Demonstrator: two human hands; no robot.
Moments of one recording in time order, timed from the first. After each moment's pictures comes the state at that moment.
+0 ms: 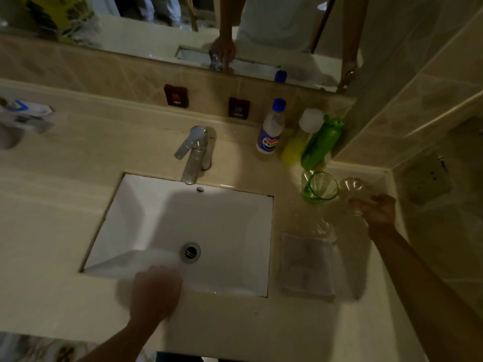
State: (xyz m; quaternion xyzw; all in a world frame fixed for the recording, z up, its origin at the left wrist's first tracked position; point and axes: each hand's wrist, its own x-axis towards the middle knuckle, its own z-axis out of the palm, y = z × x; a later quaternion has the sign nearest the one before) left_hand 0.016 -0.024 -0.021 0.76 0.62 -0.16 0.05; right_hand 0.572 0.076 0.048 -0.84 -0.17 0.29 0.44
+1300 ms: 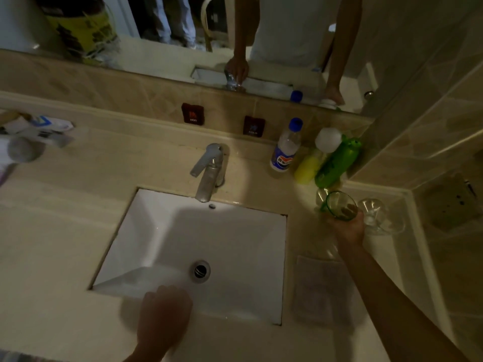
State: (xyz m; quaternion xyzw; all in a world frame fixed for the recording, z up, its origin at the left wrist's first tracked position) left_hand 0.015 -0.025 -0.025 0.77 0.63 -0.07 0.05; right_hand 0.459 0.104 0.036 -0.79 -0.30 0.34 0.42
